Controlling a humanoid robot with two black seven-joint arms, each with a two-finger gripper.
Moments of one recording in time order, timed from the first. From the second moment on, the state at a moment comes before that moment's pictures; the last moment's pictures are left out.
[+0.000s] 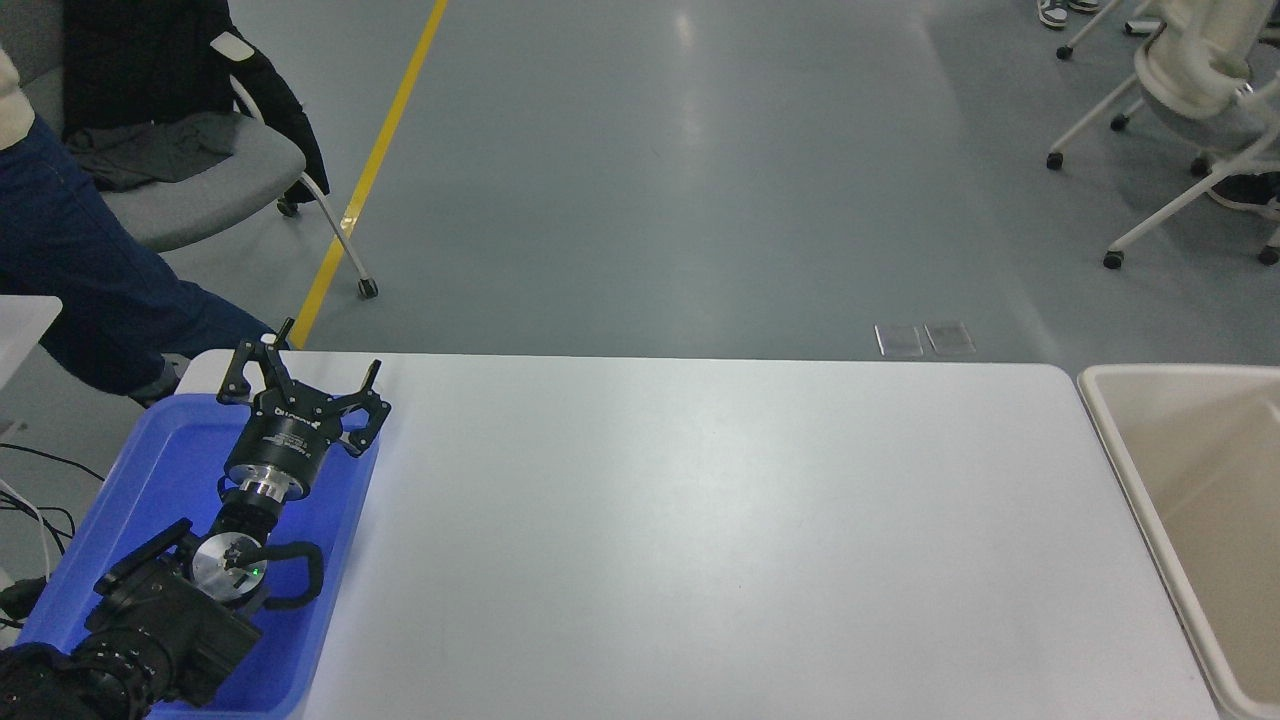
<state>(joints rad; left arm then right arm) -0.63 0.16 -0.86 -0.20 -0.21 -0.79 -0.29 1.03 -0.74 -0.73 0.28 -0.26 0.51 -0.03</state>
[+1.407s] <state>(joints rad) -0.63 0.16 -0.86 -0.20 -0.21 -0.79 -0.29 0.66 -0.48 -0.58 -0.01 -0.28 -0.15 -0.03</state>
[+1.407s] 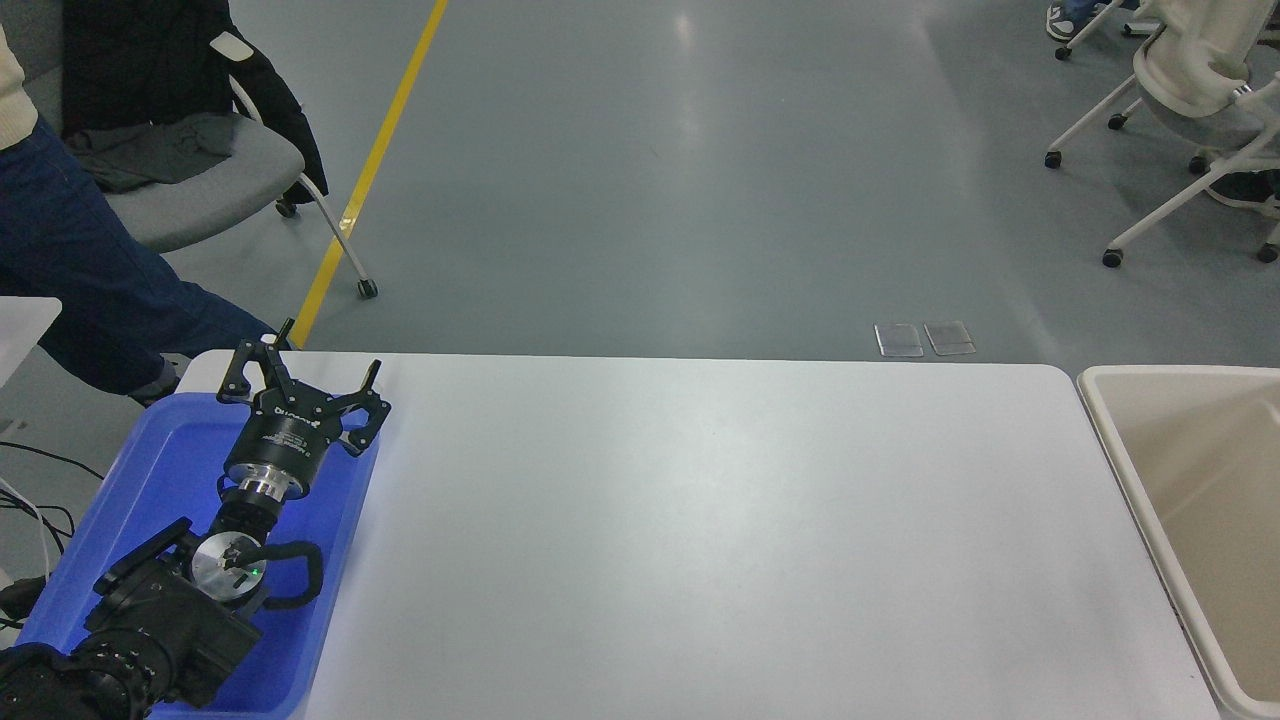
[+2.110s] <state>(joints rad) -0.63 0.16 -0.86 -0.20 -0.21 -0.79 -0.29 0.66 -0.48 -0.57 -0.01 -0.27 -0.19 -0.03</state>
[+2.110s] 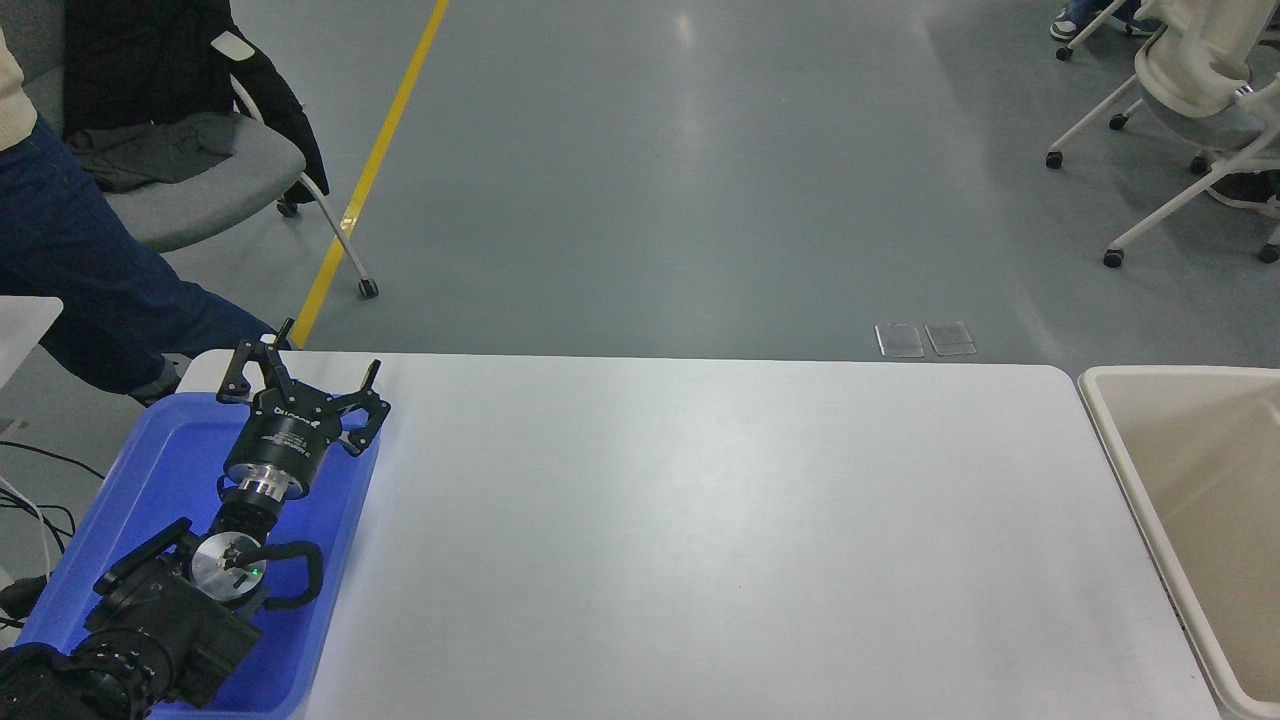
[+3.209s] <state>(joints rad) -0.63 0.16 -0.86 -0.20 -0.21 -0.79 -0.29 0.60 -0.59 0.64 0.58 -0.26 0.04 0.22</state>
